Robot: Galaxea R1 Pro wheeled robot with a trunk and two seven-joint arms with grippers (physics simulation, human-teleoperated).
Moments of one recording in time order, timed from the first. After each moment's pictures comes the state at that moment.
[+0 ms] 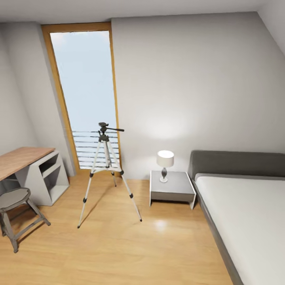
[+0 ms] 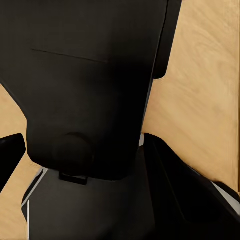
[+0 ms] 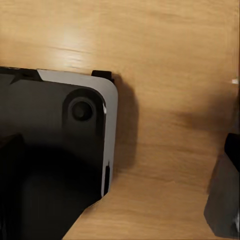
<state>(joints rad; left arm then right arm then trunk) -0.25 0.02 -0.16 0.00 0.77 -0.03 0.08 -0.17 -0.19 -0.08 0.03 0.14 -0.07 0.21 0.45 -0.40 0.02</state>
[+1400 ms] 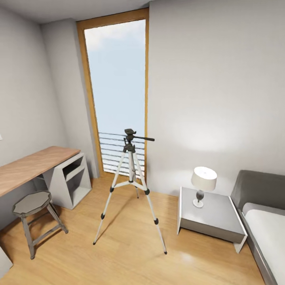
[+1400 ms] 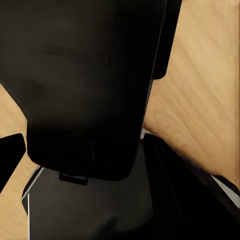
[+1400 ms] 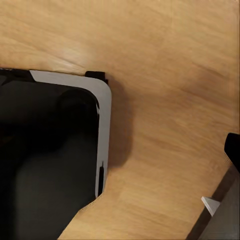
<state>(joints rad) -0.25 0.02 -0.16 0.00 0.77 -0.01 0.08 -0.17 -0.19 -0.08 0.03 0.15 -0.07 0.19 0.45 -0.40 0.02</state>
